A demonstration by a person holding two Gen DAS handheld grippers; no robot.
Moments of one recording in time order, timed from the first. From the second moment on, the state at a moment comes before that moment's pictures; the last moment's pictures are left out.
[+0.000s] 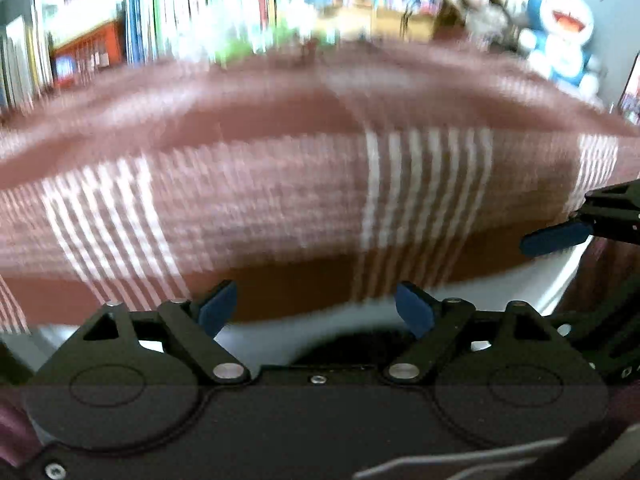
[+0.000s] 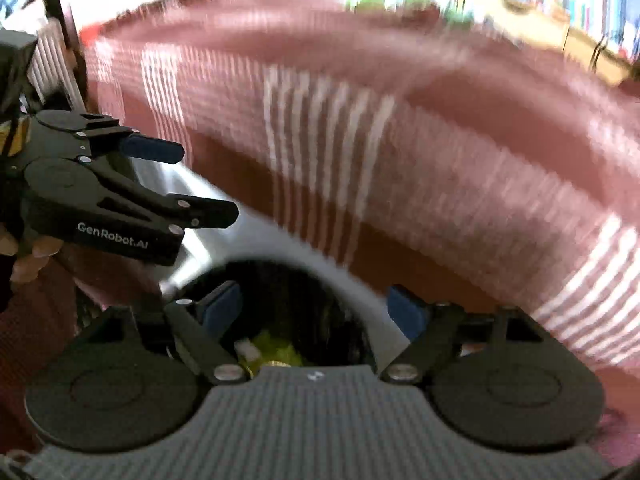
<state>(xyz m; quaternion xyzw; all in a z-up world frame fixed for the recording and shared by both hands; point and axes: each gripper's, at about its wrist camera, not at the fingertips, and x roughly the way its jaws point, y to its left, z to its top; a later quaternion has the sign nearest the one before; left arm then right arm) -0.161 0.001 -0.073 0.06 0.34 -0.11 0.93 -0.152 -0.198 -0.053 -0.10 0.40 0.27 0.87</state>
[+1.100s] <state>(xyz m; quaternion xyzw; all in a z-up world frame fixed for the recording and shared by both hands) 0.136 -0.039 -0.023 -0.05 0.33 -0.08 0.94 0.051 -0.236 0.013 -0.16 0.19 0.11 0.96</state>
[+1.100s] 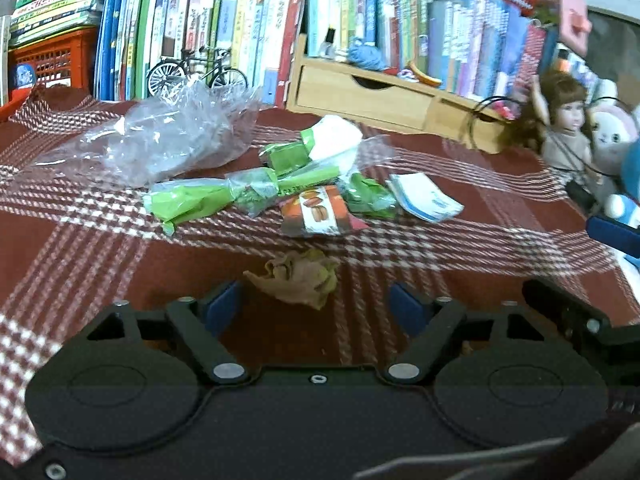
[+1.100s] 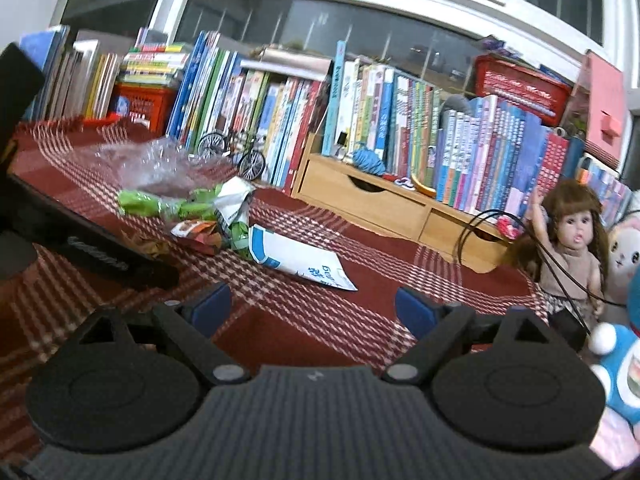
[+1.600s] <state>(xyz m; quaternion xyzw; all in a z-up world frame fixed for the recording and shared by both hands) 0.123 -0.019 -0.015 -0.06 0.30 -0.06 0.95 0.128 -0.189 -0.014 -0.20 0.23 0.12 0.94</state>
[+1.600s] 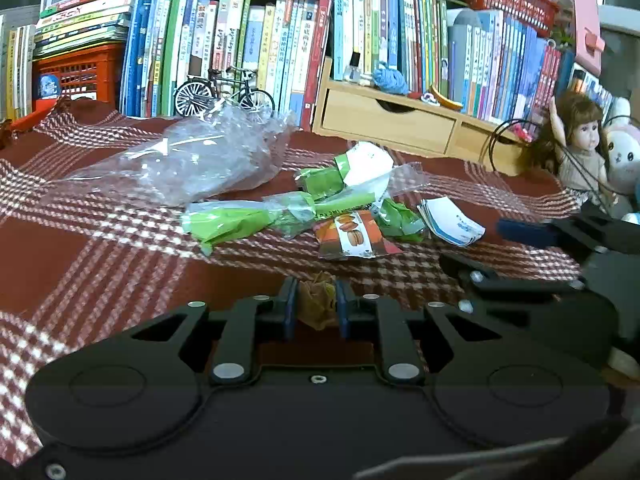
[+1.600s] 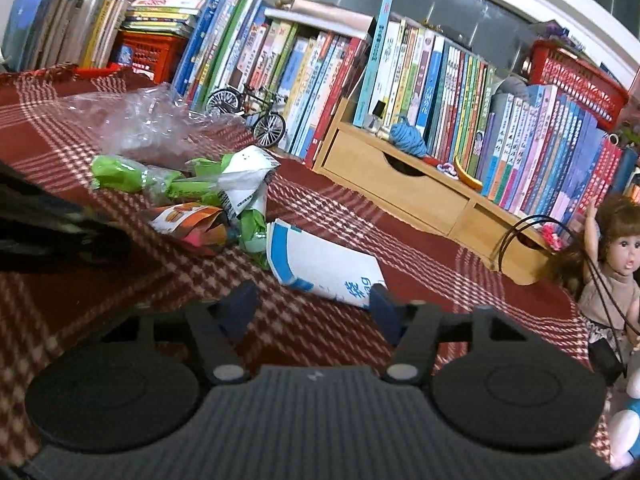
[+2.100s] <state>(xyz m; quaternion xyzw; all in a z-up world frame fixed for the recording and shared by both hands) 0.055 -0.003 0.010 -0.05 0.24 -0.09 0.96 0.091 -0.214 0.010 -0.11 0.24 0.12 0.96</state>
